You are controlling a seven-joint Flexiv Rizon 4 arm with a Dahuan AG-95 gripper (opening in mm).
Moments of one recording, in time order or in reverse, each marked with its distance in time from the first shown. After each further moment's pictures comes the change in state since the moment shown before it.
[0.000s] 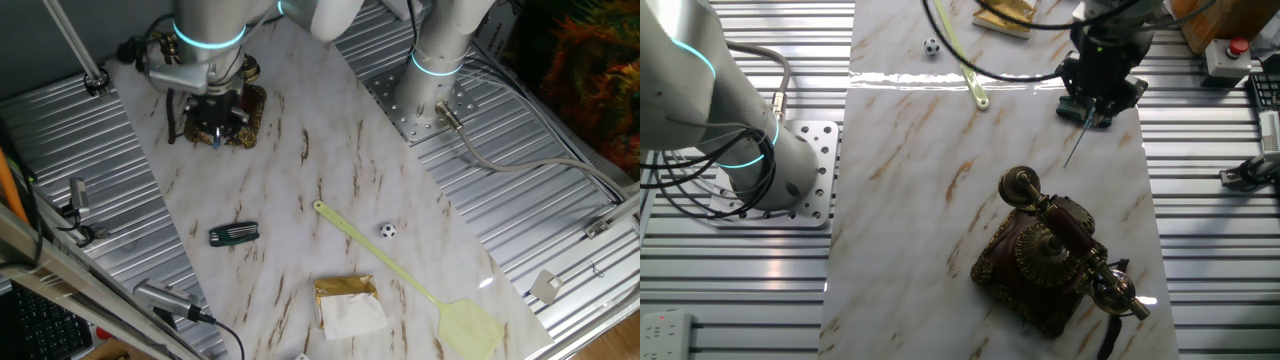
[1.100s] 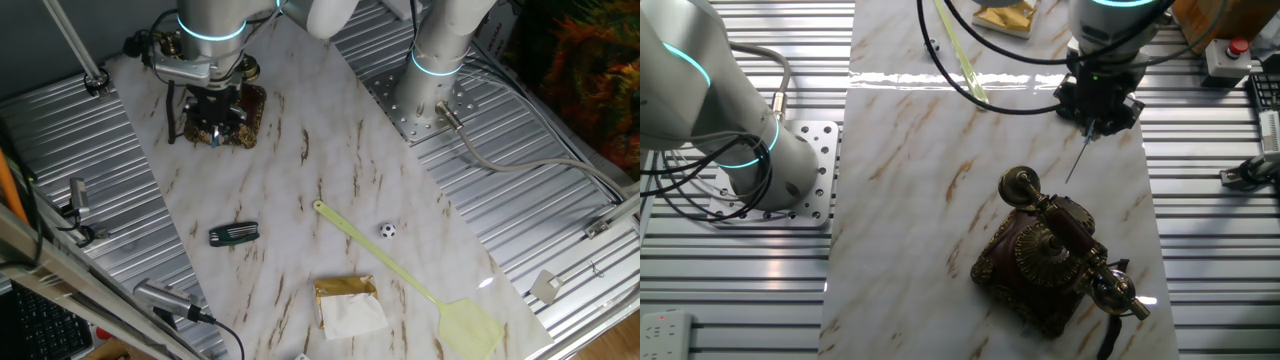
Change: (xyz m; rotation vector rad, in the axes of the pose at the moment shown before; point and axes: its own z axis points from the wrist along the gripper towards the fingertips) arm 0.005 -0.008 0.028 -0.013 -0.022 -0.017
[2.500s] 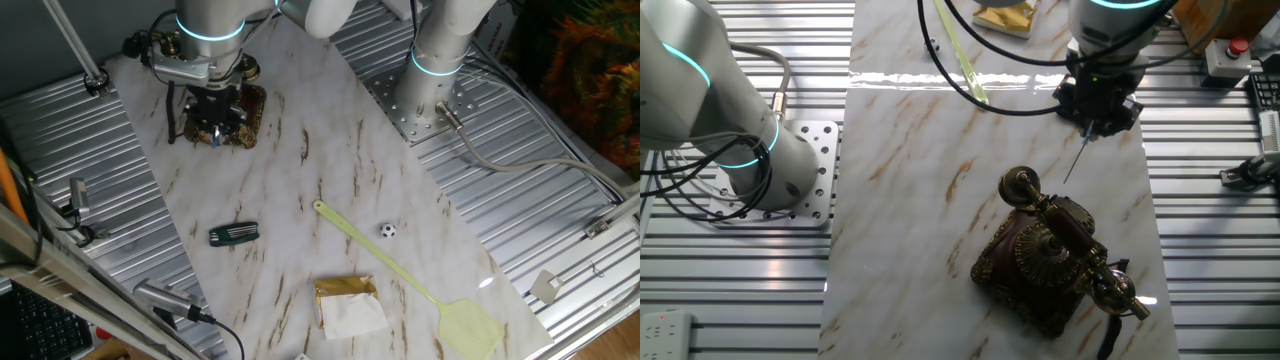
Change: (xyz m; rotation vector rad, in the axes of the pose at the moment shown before) arm 0.001 0.000 0.002 -0.010 0.007 0.038
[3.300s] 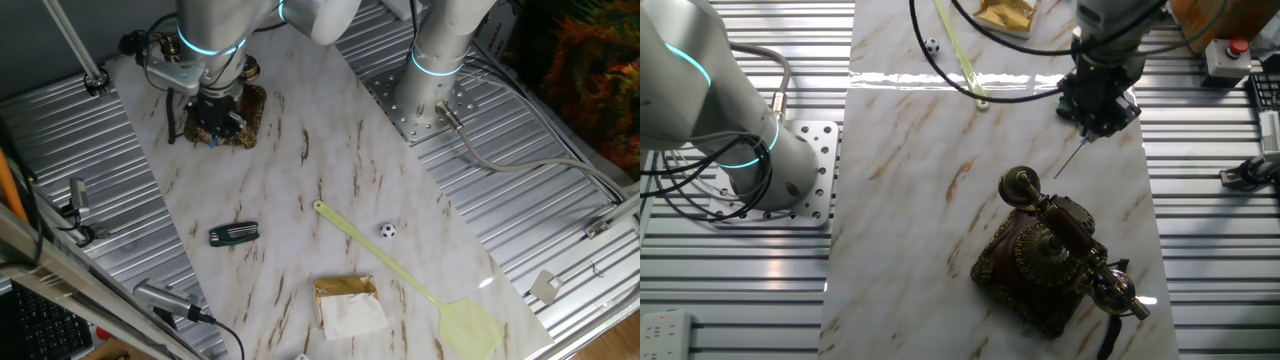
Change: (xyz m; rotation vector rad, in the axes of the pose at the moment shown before) arm 0.000 0.000 0.000 0.037 0.093 0.219
